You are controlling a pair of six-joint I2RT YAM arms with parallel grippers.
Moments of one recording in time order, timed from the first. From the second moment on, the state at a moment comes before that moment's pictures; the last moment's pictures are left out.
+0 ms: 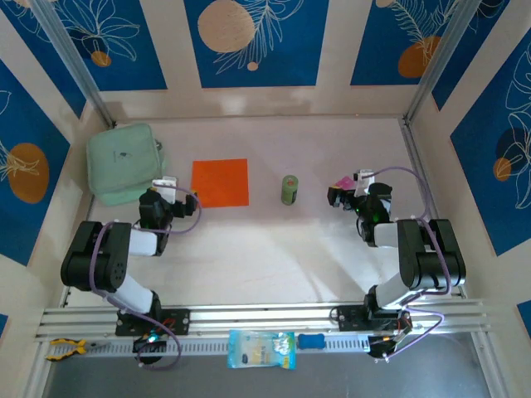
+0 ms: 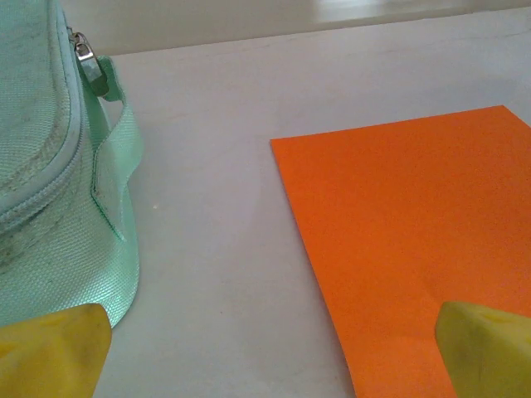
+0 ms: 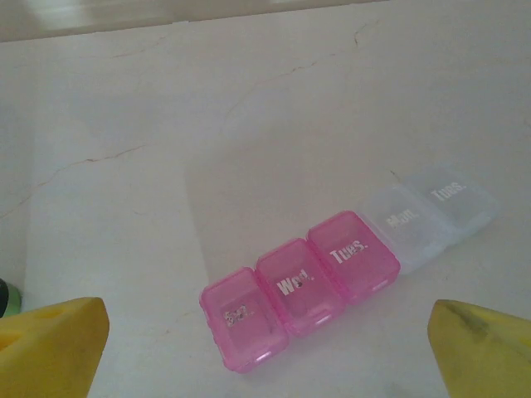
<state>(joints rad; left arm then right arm) -0.06 1.56 0.36 0.85 0.06 0.06 -0.01 1.53 0.40 0.69 -0.22 0.07</state>
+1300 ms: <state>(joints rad) -0.05 1.53 0.34 0.86 0.06 0.06 0.00 1.52 0.40 0.71 -0.23 0.06</state>
